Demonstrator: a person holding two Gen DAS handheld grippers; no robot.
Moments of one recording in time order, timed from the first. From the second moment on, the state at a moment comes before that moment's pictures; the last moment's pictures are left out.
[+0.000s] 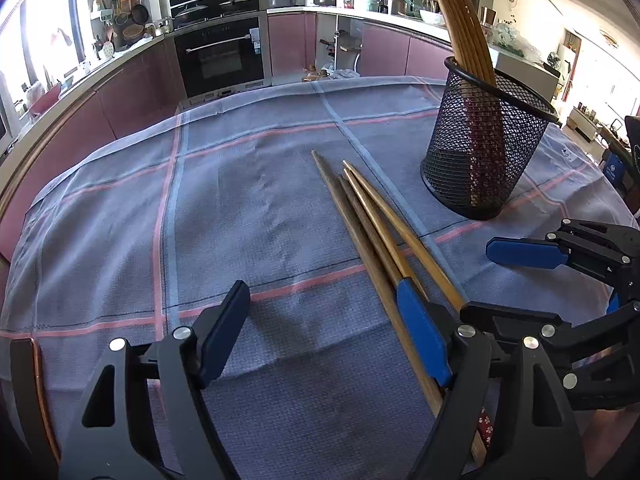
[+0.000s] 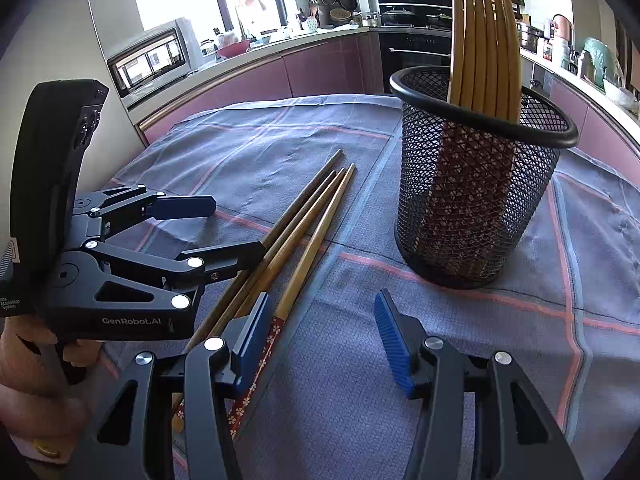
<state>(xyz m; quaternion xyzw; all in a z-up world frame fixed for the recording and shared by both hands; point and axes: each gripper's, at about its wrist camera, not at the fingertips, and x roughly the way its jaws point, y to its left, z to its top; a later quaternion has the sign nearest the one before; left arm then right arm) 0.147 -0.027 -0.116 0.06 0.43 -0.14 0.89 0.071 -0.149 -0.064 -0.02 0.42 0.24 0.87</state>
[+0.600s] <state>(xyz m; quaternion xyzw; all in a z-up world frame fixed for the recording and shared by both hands) 0.156 -0.038 -0.118 0.05 0.44 -0.18 0.88 0.086 -0.130 -0.062 -0.06 0.43 0.23 0.87</state>
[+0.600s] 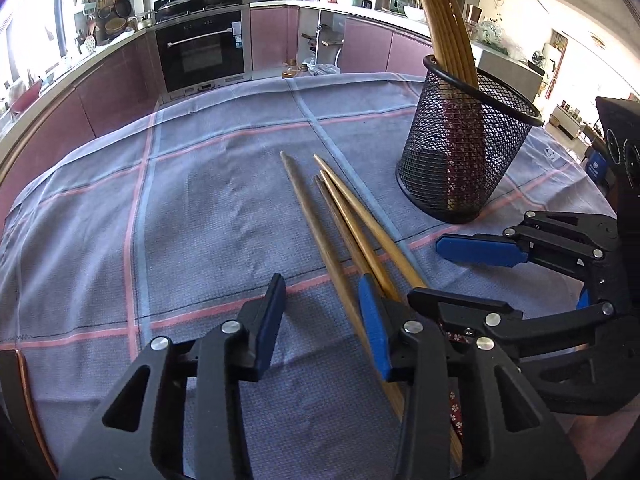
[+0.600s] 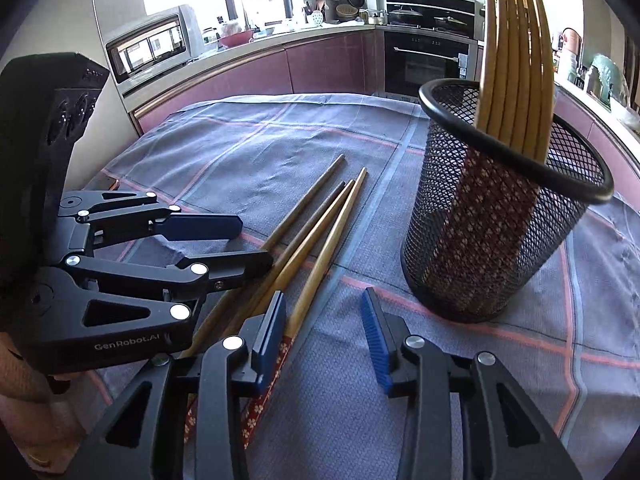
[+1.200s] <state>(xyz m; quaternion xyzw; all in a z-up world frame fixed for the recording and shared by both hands) 0.151 -0.035 -0.118 0.00 0.44 -0.19 0.88 0.090 -0.165 -0.067 0.04 0.44 0.24 0.86</state>
